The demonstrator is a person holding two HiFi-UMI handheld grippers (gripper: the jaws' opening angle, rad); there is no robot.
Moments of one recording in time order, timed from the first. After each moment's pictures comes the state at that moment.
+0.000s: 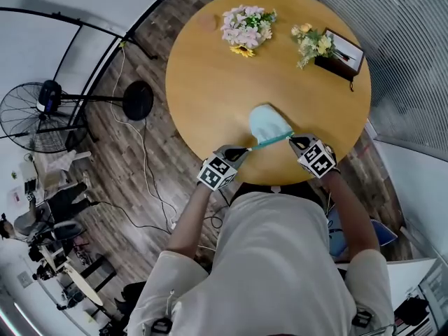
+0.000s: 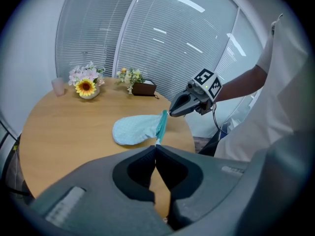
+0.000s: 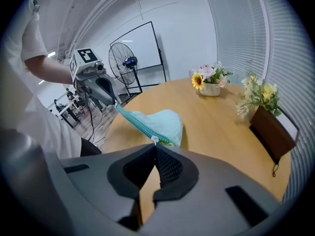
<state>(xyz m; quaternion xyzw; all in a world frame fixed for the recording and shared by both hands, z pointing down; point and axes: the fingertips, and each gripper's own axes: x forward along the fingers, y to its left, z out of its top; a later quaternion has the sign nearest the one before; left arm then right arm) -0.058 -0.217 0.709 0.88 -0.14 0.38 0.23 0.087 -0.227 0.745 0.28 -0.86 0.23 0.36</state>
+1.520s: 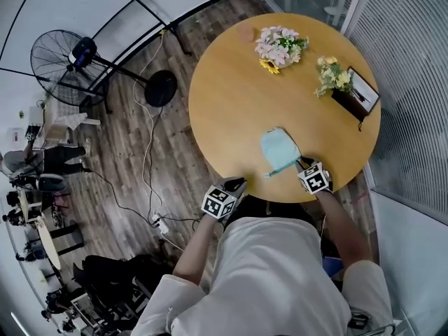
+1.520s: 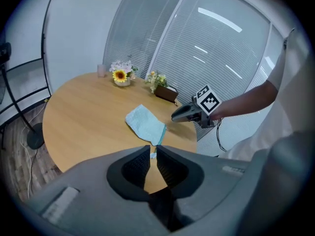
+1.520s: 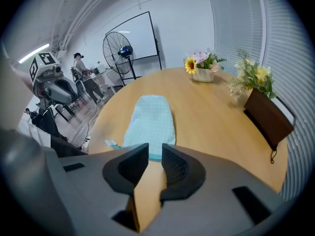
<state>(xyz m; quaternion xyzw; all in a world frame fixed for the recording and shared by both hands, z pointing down) -0.060 -0.118 0.724 0.82 -0.35 0.30 0.34 0.129 -0.213 0.806 0.29 -0.83 0.24 0.41</state>
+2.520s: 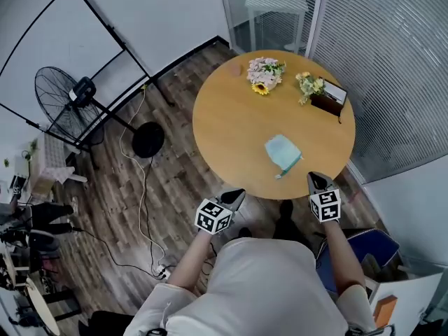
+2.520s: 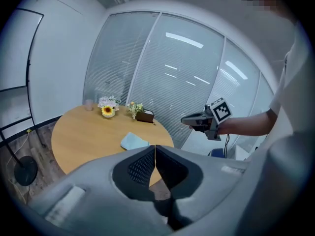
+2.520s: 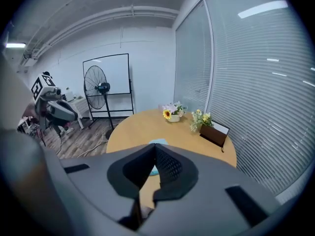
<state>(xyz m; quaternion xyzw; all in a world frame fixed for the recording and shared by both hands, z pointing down) -0.166 -0.041 0.565 0.92 -0.27 0.20 0.22 0.073 -0.068 0.575 0.55 -0.78 0.16 0.25</state>
